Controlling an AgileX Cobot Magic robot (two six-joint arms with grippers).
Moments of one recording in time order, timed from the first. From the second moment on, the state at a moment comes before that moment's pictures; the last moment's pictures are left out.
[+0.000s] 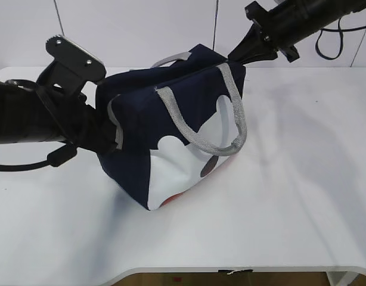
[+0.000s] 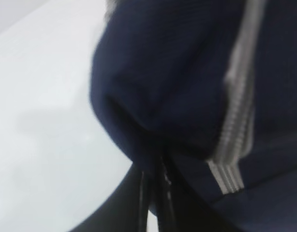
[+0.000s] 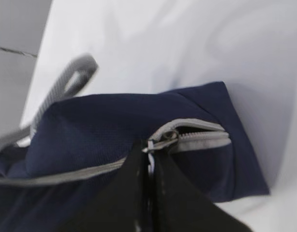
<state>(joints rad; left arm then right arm) -0.59 1.58 -0.83 -1.69 -0.27 1.86 -0.02 2.19 -2.03 0.87 1.23 -0.41</state>
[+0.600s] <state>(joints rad) -0.59 1.63 -0.97 -1.55 -0.37 1.86 0.05 1.99 -1.98 0.59 1.25 -0.35</state>
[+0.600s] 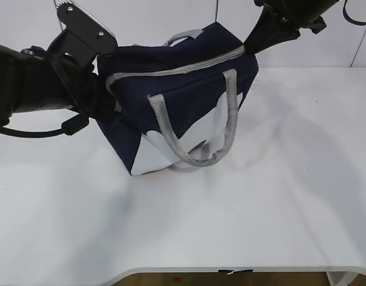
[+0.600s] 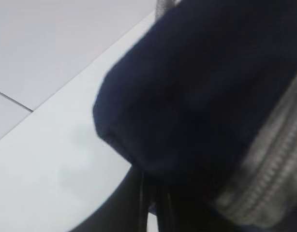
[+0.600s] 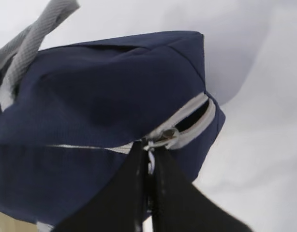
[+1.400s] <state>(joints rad) -0.58 1.65 -0.97 -1.49 -0.37 1.87 0.23 1.75 -1.59 0.46 1.23 -0.25</state>
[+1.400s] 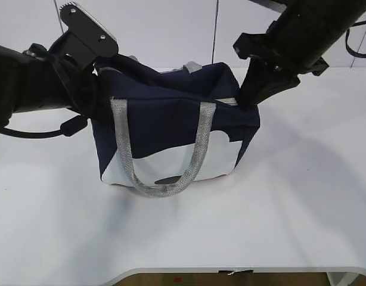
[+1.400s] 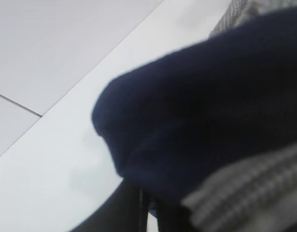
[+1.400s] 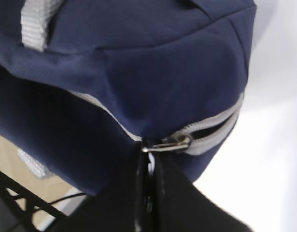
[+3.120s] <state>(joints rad) -0.58 1.53 -0.97 -1.50 -0.43 1.95 0.14 1.83 -1.58 1.04 0.88 0.40</state>
